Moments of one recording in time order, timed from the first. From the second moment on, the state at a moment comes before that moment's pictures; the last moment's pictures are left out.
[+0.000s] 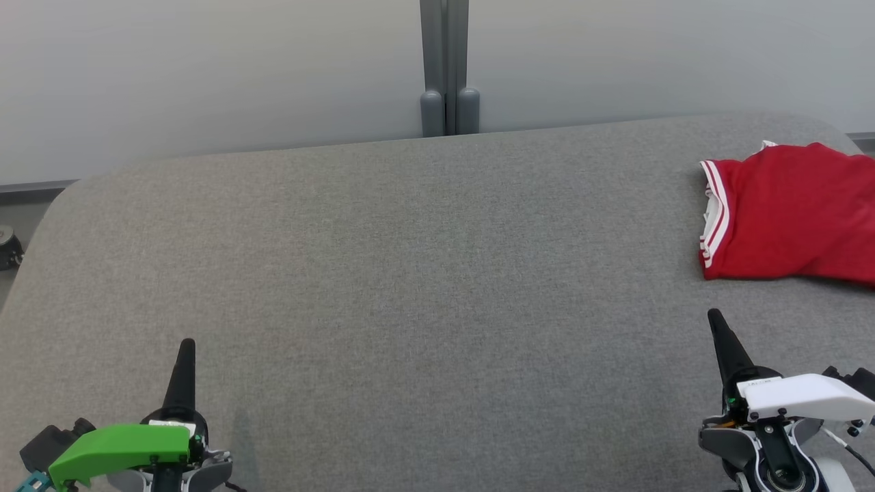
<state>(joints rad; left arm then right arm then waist) -0.05 0.05 0.09 0.24 -1.37 -0.12 0.05 -0.06 -0.05 -0.11 0.25 1.34 0.13 0.05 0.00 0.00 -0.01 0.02</state>
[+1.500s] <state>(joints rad) -0.10 0.05 0.11 0.25 -1.61 -0.13 0.11 -0.11 -0.05 -0.11 0.25 1.61 0.13 0.11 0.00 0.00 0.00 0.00</state>
